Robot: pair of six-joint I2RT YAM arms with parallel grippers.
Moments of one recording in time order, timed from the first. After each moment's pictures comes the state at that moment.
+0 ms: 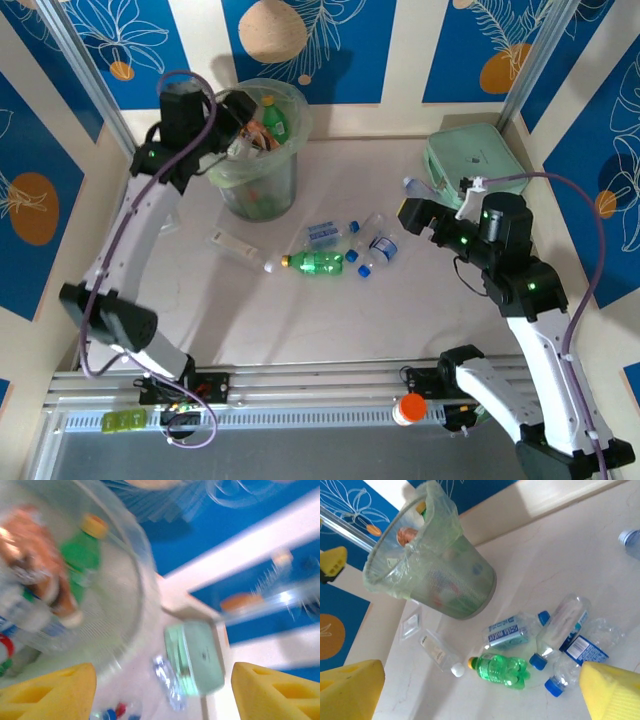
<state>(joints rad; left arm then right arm) -0.42 1.46 1.67 -0.53 0.12 -0.83 0.25 0.84 1.16 -0.79 -0.26 0.58</state>
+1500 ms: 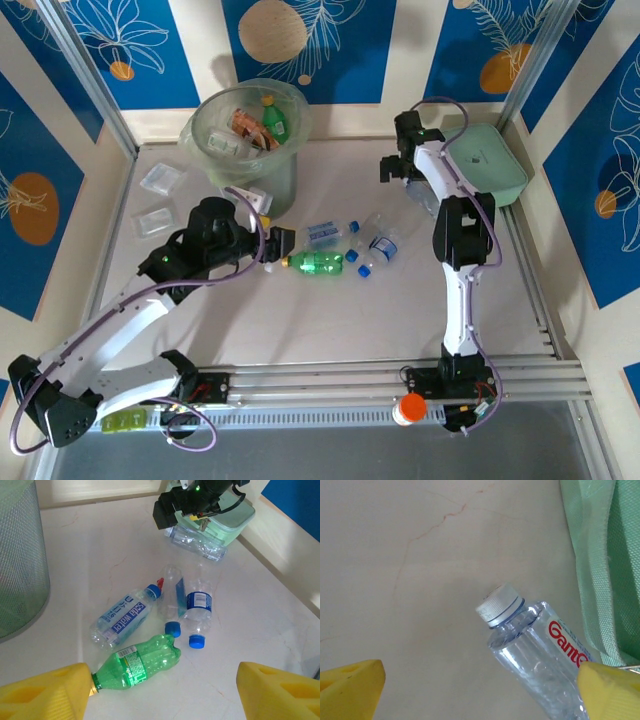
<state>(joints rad) -0.68 1.04 1.02 -0.45 0.12 -0.28 0.15 2.30 2.11 -0.99 0.19 0.13</state>
